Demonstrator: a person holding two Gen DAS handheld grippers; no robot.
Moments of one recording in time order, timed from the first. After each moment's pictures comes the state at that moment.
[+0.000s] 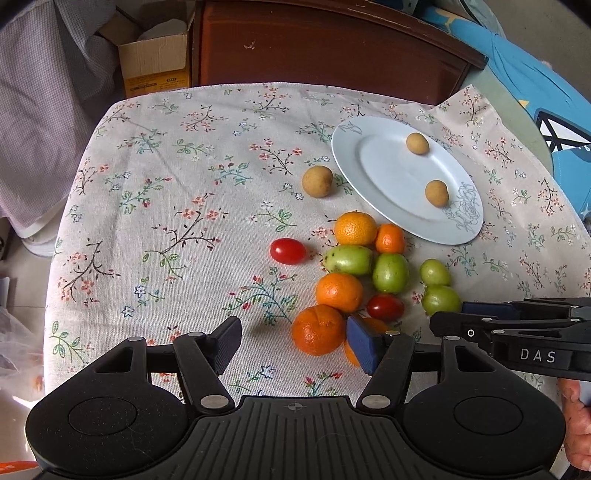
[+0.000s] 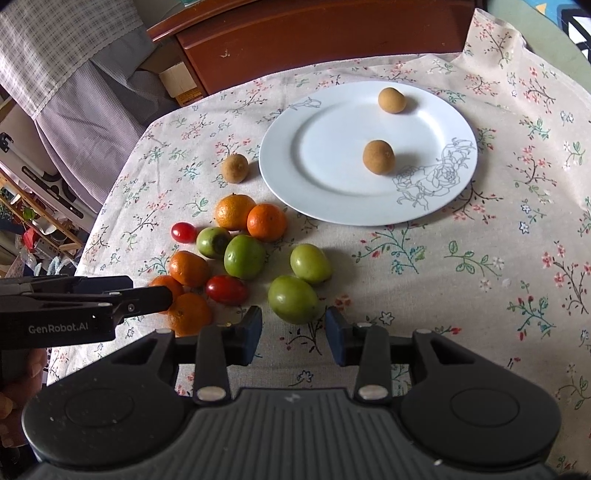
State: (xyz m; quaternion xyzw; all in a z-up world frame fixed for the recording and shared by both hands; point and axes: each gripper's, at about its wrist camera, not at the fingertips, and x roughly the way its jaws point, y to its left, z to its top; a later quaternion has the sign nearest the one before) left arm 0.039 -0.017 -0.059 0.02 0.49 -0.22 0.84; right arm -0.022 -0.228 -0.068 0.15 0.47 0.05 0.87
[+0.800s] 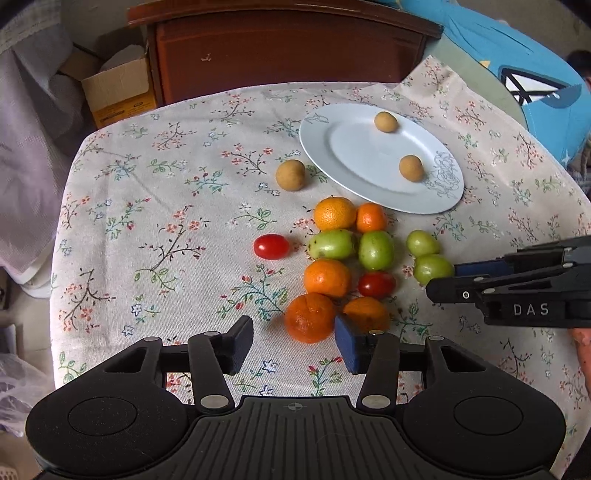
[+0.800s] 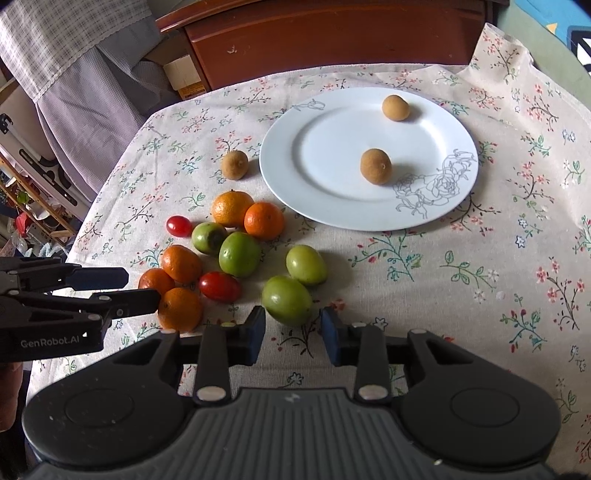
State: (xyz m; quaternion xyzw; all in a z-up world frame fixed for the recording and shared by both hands) left arm 0.027 -0.025 -0.059 0.12 0.46 -0.28 0.83; right arm -0.022 -0.224 -0.066 0.12 0.47 0.05 0.88
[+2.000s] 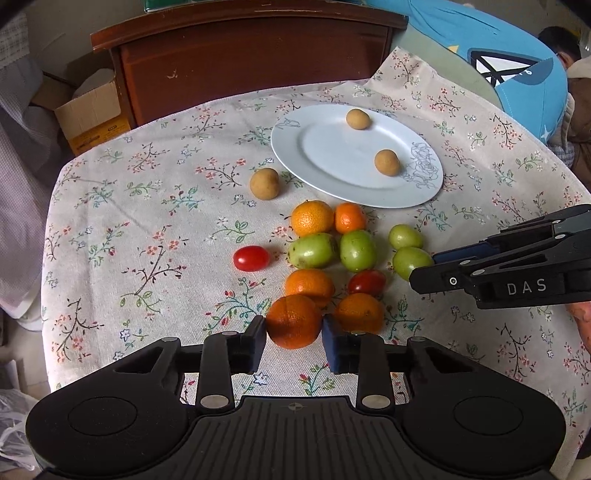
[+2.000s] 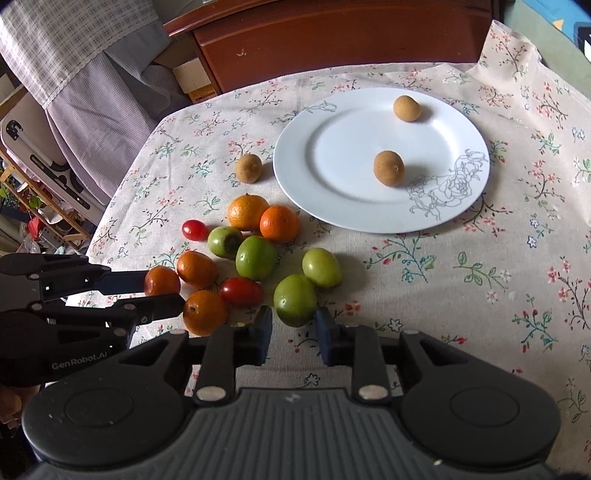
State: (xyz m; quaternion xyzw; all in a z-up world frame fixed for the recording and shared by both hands) left arm 0.026 -0.033 -0.058 0.13 0.45 -0.30 0.83; right arm -0.021 -0.223 -0.063 0.13 0.46 0.06 0.88
